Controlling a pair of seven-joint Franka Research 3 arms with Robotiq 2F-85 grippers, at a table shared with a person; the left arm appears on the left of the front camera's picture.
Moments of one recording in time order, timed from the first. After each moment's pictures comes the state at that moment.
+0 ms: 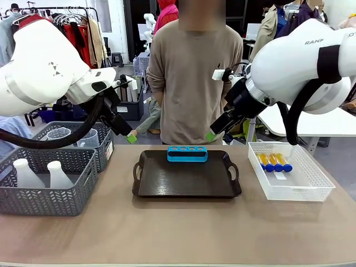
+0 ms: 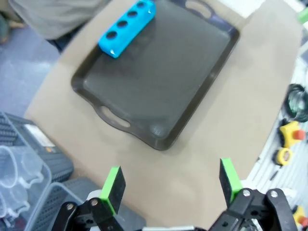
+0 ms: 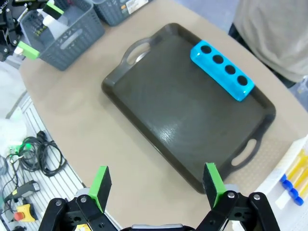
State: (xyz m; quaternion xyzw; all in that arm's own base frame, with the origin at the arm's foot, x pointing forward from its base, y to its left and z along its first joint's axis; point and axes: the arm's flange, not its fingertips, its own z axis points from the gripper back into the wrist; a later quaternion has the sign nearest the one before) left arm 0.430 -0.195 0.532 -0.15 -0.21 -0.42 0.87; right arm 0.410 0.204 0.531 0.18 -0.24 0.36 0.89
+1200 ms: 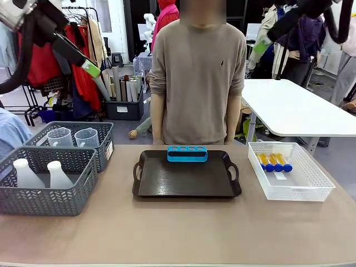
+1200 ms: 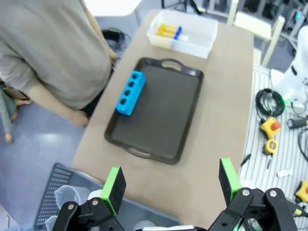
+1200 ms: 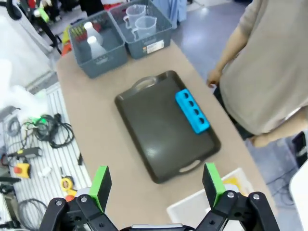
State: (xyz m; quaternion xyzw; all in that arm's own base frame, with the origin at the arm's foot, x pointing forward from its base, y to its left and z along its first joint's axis) left arm 0.411 -0.102 0.702 -0.21 -0.32 -0.52 0.77; right arm 0.446 0.089 0.744 0.20 -0.29 0.48 0.80
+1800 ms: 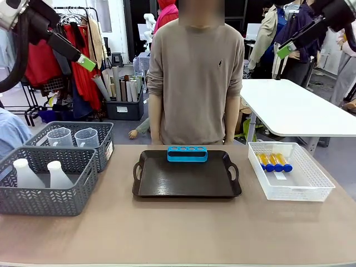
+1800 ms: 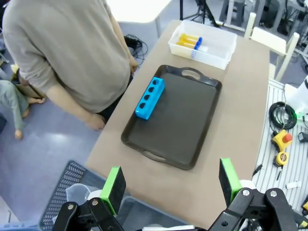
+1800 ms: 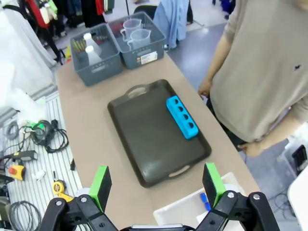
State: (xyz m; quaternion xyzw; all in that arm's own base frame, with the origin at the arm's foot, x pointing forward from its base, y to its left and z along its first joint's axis) left arm 0.425 -0.083 0.704 -0.21 -0.35 -0.49 0.77; right arm 0.460 0.012 0.714 0.24 -0.33 0.47 0.78
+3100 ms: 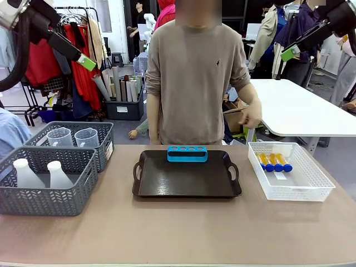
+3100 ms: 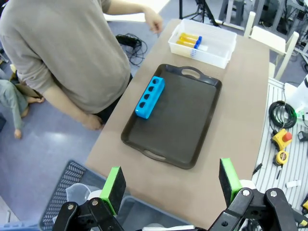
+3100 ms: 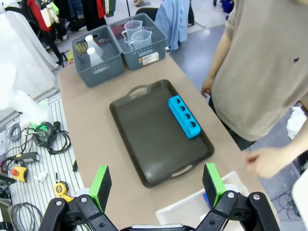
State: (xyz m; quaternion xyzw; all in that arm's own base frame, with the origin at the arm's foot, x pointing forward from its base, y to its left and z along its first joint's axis) left arm 0.428 -0.084 0.704 -0.21 -0.35 -0.49 0.77; right arm 0.459 0.006 0.706 0.25 -0.33 0.46 0.78
